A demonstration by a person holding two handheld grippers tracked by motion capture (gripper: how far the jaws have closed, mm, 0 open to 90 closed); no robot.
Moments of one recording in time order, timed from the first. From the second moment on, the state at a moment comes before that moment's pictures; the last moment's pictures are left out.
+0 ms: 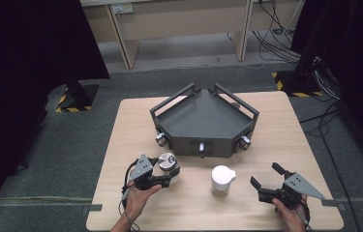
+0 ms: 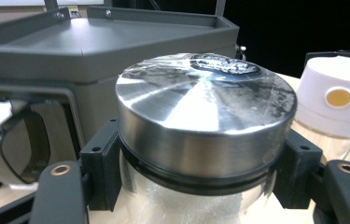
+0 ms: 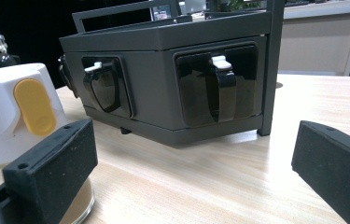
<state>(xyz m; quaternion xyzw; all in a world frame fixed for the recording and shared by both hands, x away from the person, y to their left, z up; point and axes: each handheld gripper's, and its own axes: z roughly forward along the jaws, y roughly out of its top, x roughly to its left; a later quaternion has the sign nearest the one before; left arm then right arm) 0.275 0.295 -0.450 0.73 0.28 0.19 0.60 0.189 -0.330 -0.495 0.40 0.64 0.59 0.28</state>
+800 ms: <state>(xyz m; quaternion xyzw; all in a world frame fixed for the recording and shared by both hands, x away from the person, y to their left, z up) 0.297 0.287 -0.398 0.72 0.26 0.19 0.61 0.189 -0.330 -0.495 0.40 0.64 0.59 0.28</state>
